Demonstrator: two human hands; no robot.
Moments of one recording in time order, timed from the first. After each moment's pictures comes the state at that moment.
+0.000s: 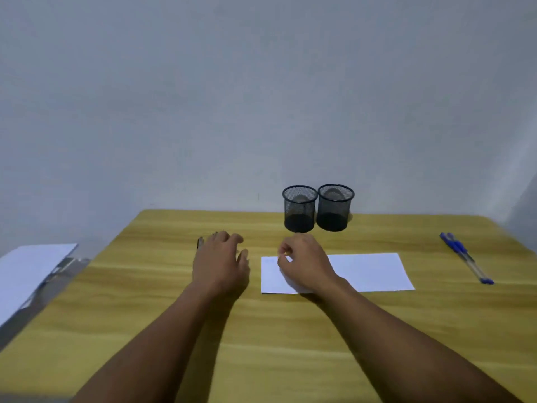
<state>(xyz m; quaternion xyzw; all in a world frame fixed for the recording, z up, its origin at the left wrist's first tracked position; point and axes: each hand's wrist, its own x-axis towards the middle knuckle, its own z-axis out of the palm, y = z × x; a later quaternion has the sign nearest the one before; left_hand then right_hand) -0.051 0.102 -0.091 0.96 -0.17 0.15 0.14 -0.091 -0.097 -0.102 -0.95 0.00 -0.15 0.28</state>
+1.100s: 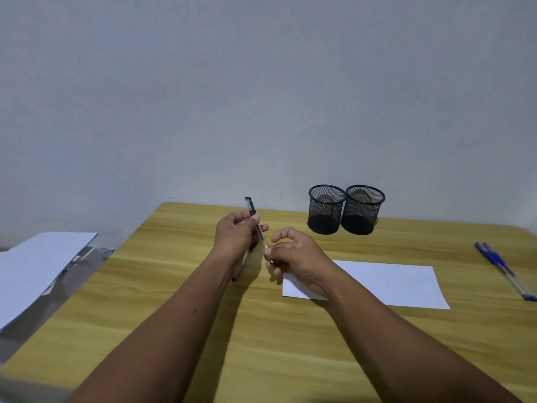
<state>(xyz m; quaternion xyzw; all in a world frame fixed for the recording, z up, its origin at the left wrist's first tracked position) -0.023 0.101 -0.056 0.60 0.02 -0.04 0.80 -0.083 -0.036 -0.073 -0.61 0.02 0.06 0.79</state>
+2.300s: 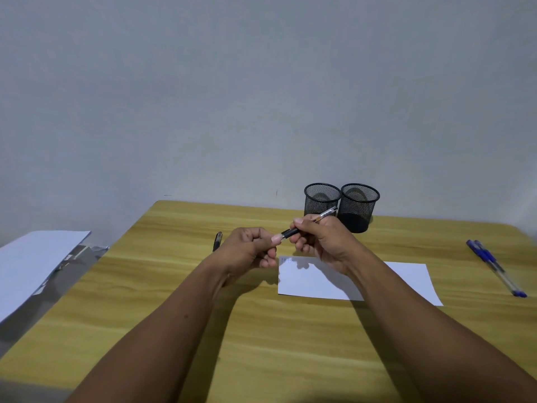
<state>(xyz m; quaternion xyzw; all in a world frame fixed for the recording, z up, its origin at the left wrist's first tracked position) -0.041 0.108 -0.060 0.66 -0.16 -0.24 0.70 -0.074 -0.092 -0.050 -0.62 0.02 0.04 0.78</state>
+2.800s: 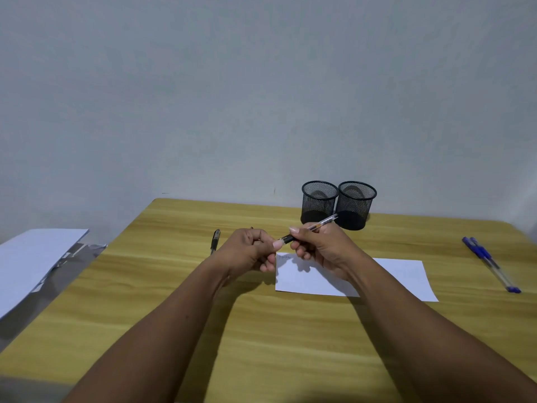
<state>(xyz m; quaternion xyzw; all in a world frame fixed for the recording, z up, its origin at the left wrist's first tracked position) -0.046 0.107 -0.064 0.69 -0.17 -0.25 0.66 -0.086 -0.095 -0.062 -0.65 0.02 0.03 0.76</state>
